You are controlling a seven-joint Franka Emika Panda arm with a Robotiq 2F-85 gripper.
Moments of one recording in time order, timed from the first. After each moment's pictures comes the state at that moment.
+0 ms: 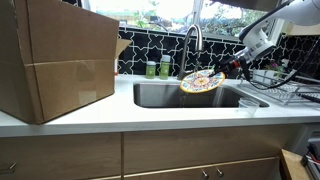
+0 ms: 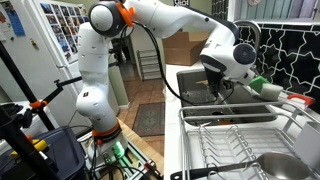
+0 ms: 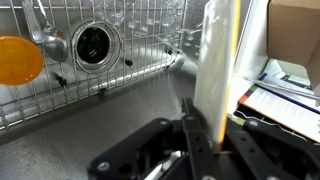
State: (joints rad) arm -0.46 0.29 -0.36 -1.91 1.15 1.98 -0.65
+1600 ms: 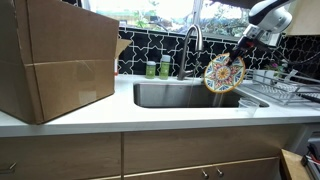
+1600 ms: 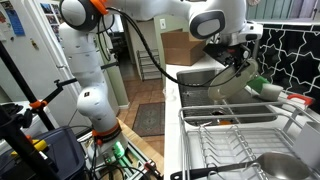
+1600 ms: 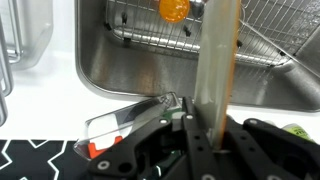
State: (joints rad) arm -0.42 0.05 -0.37 -1.92 0.34 2.26 -0.42
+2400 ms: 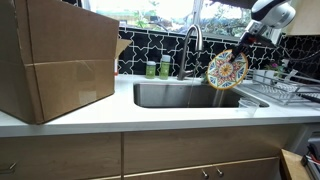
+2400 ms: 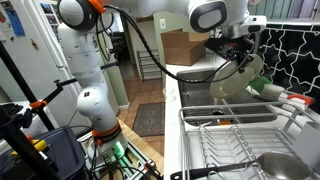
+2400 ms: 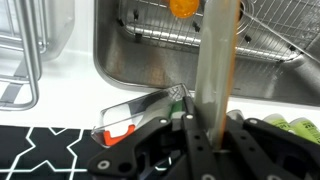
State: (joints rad) arm -0.43 0.04 -0.38 -1.87 0.28 2.22 -0.37
